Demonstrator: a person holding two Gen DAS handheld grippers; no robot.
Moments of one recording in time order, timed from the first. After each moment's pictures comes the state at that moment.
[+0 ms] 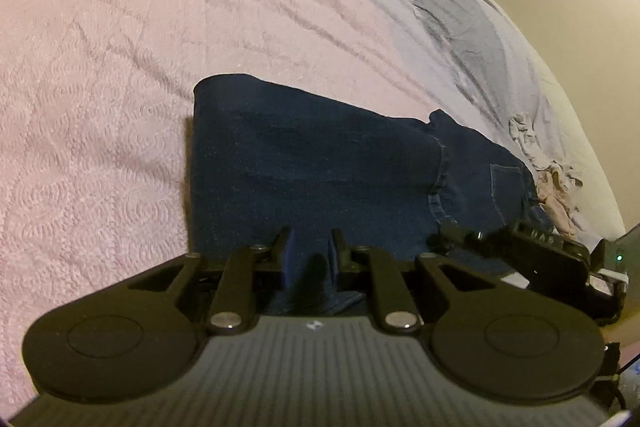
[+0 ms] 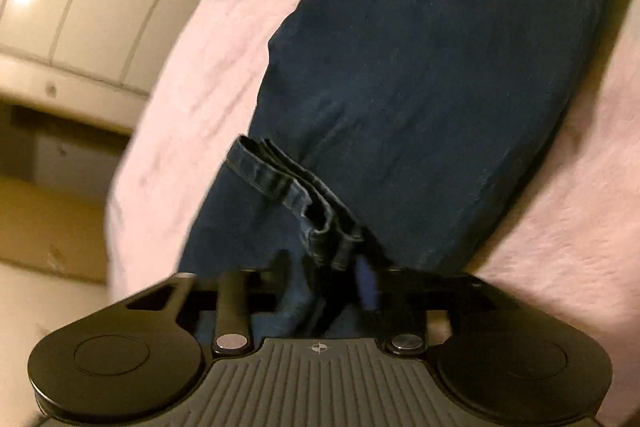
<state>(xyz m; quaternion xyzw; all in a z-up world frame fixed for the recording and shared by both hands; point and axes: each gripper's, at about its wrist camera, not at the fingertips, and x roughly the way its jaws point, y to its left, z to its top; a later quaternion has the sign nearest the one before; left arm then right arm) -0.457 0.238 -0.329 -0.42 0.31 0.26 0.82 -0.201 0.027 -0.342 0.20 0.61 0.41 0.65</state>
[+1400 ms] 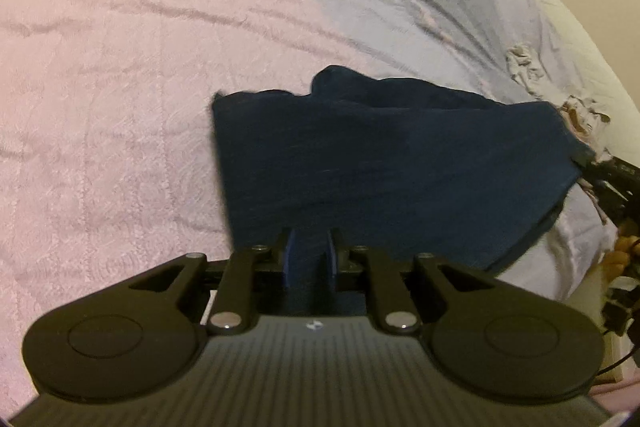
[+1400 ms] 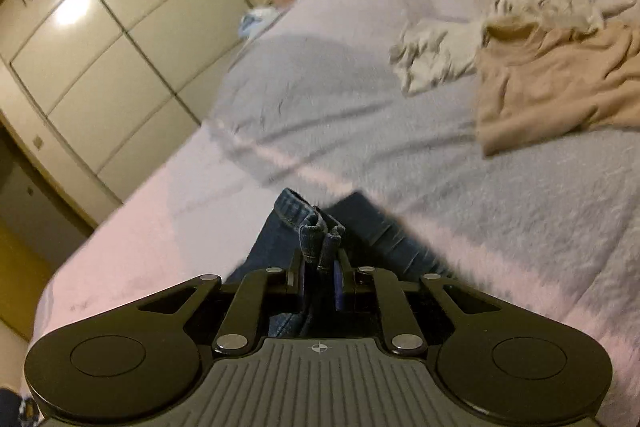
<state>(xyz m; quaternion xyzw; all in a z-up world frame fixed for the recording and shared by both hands) -0.275 0.159 -0.310 -0.33 0.40 0.27 0.81 0.084 -0.110 -0.257 0.14 0.39 0.39 0.82</state>
